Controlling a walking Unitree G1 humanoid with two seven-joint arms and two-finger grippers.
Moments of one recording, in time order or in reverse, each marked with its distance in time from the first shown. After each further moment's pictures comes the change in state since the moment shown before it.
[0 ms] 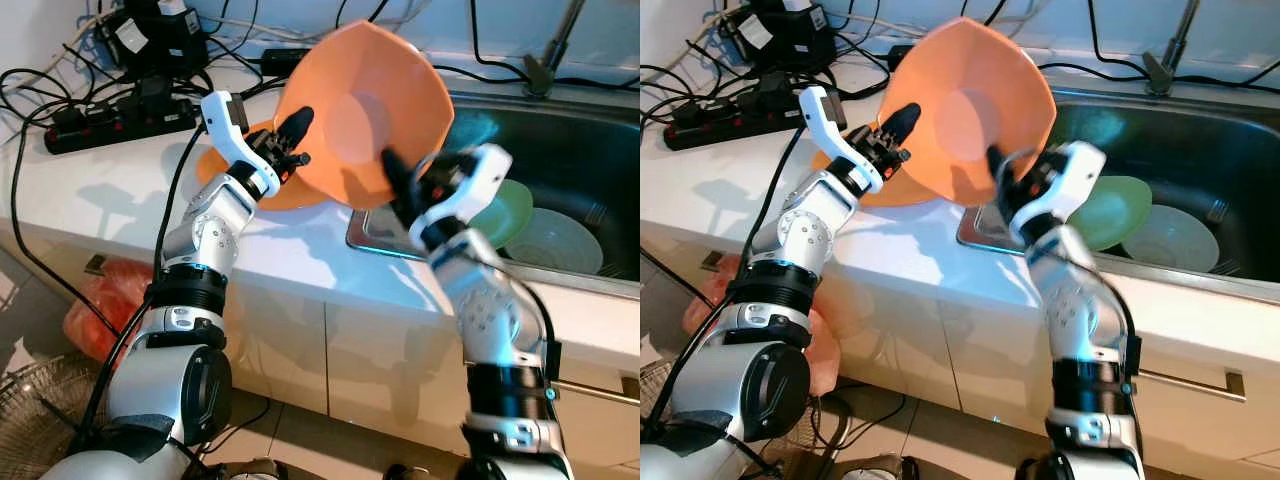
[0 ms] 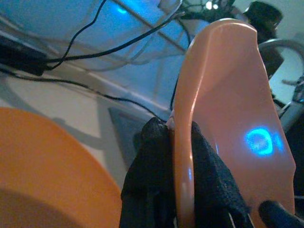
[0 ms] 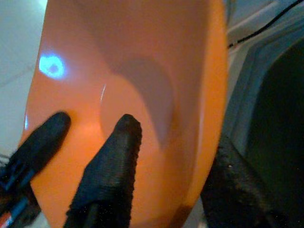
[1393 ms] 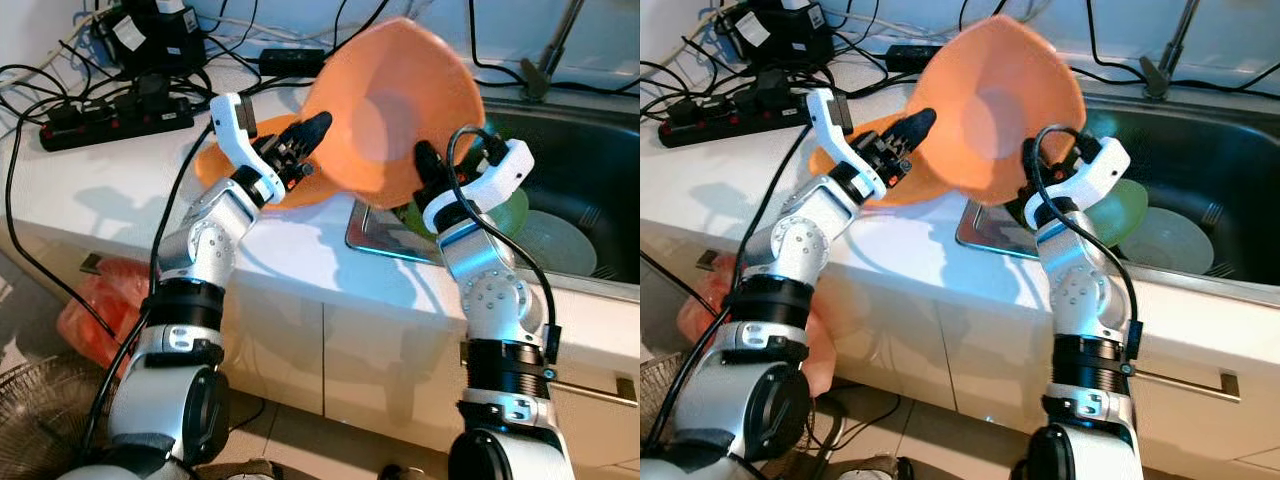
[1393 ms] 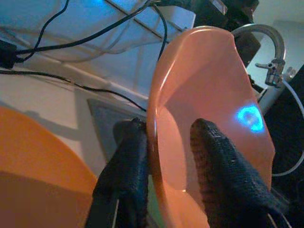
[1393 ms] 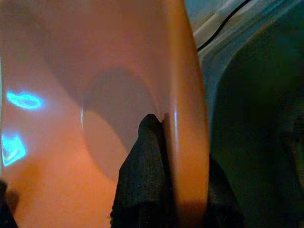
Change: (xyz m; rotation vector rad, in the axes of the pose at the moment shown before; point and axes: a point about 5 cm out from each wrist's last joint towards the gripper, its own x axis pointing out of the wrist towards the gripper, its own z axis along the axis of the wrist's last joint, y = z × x) left arm -0.010 -0.014 -0.006 0.048 0.067 -0.066; right arm 0.009 -0.020 0.011 0.134 -0.086 -0.210
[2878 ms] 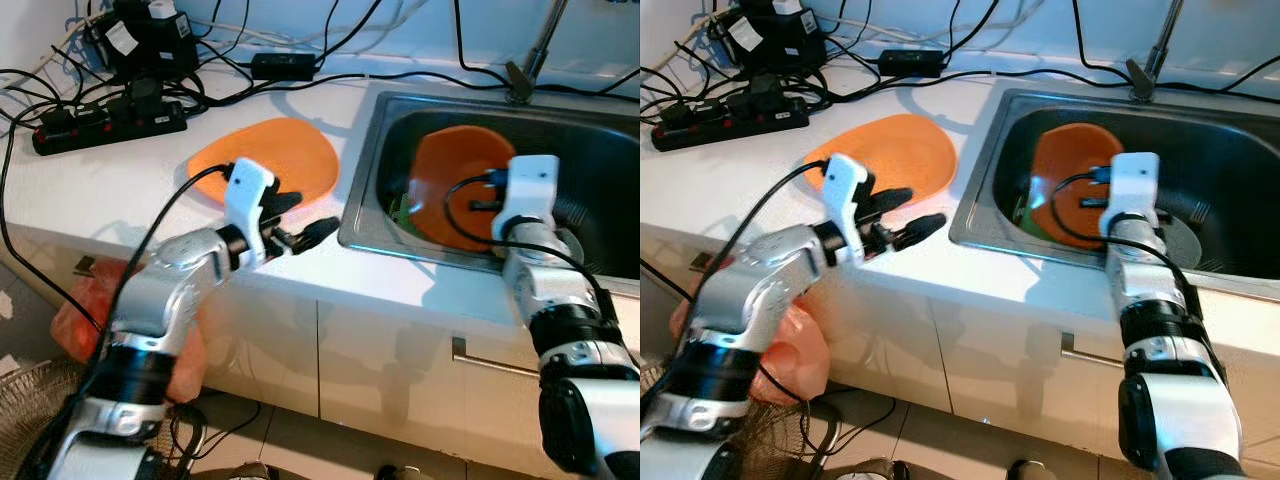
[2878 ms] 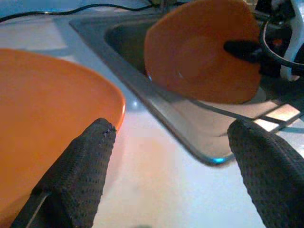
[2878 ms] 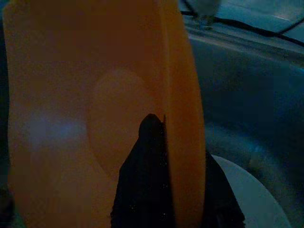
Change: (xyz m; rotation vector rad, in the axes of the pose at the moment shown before) left arm -0.060 -0.002 -0.027 0.424 0.413 -0.055; right arm 0.017 -0.103 0.034 -0.992 0.140 -0.349
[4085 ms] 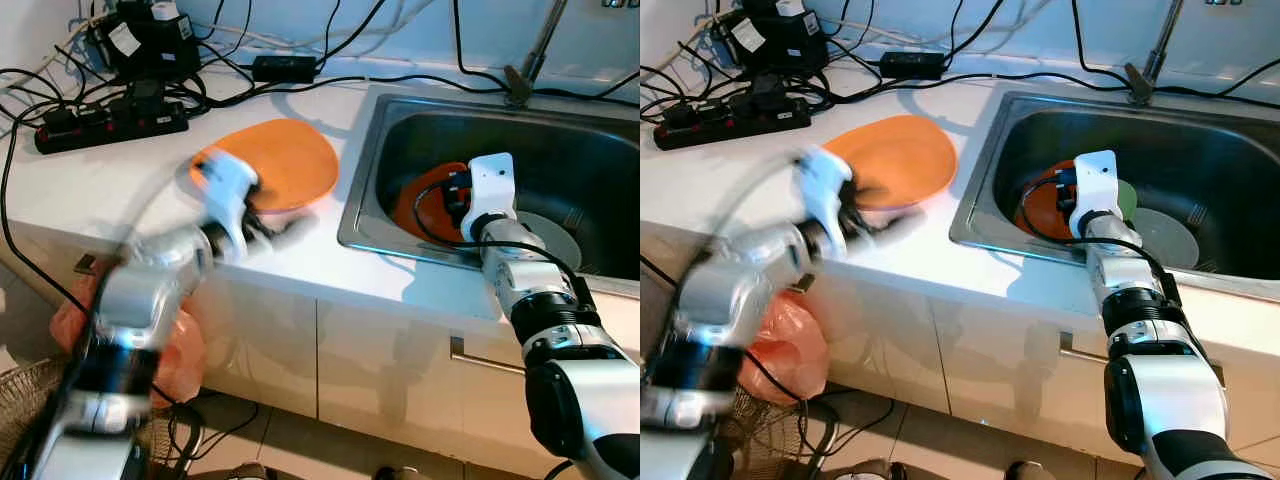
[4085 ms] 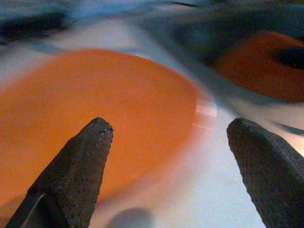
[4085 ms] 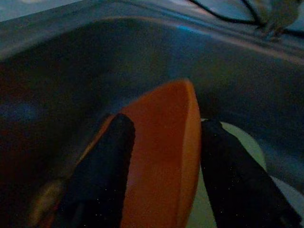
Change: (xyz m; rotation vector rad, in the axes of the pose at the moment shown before) left arm -0.014 0.038 0.010 0.081 -0.001 0.305; right arm 0.003 0.027 0.003 -0.023 -0.011 0.173
